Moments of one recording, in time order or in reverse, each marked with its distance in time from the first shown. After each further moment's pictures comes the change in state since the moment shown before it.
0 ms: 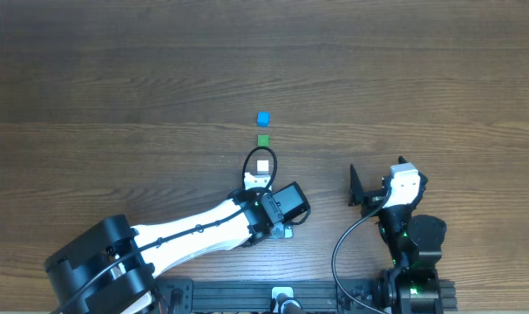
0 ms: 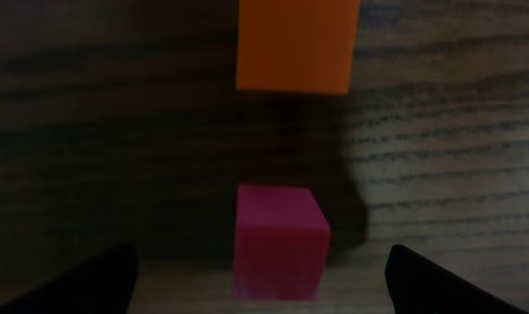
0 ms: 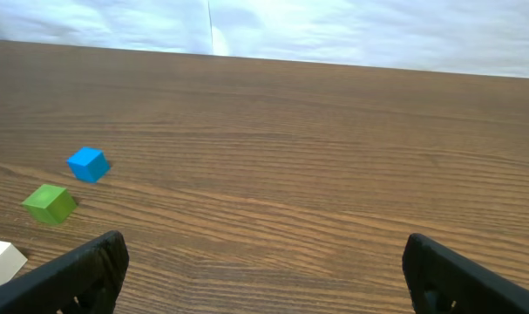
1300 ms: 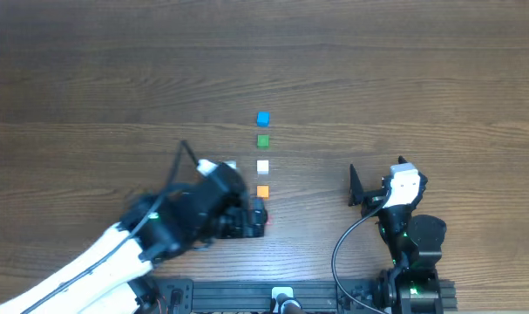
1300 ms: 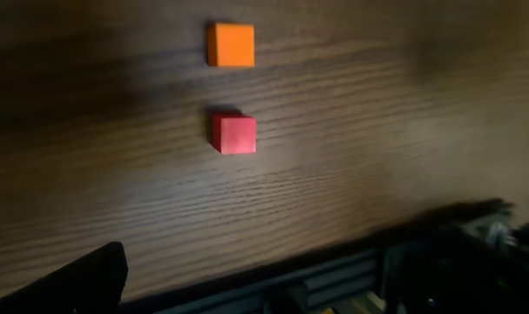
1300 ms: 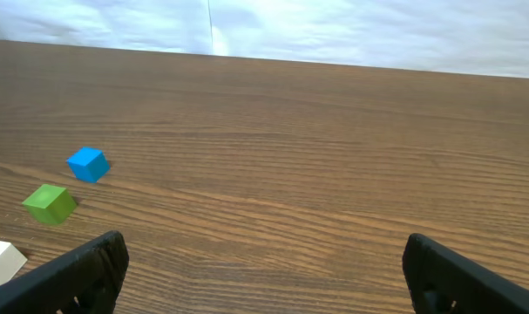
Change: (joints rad) left arm 0.154 -0.533 -0.002 -0.223 0.198 0.147; right arm 0.000 0.000 0.000 0.000 0.000 0.000
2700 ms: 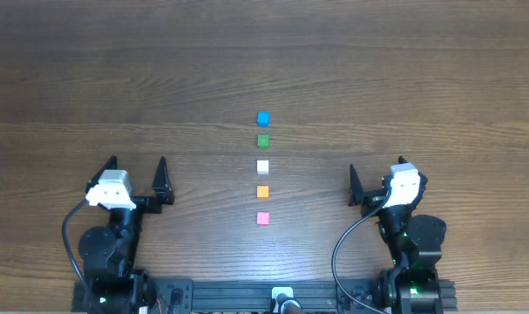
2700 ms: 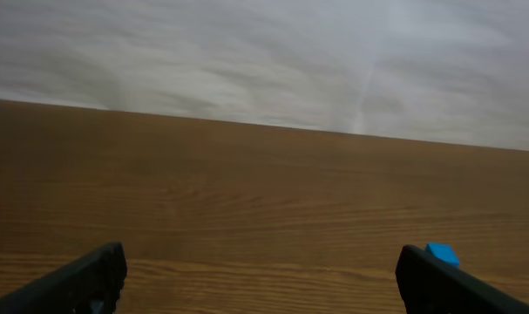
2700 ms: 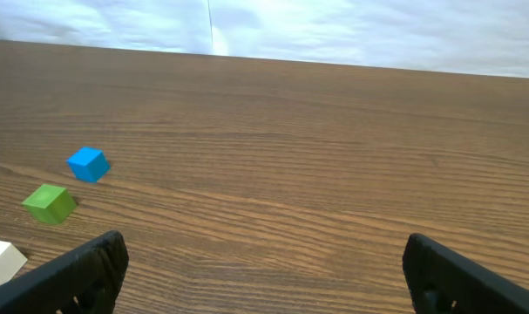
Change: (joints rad) left arm 0.961 -1.105 -0.864 0.825 0.004 0.850; right arm 0.000 0.001 0.000 0.001 0.000 0.000
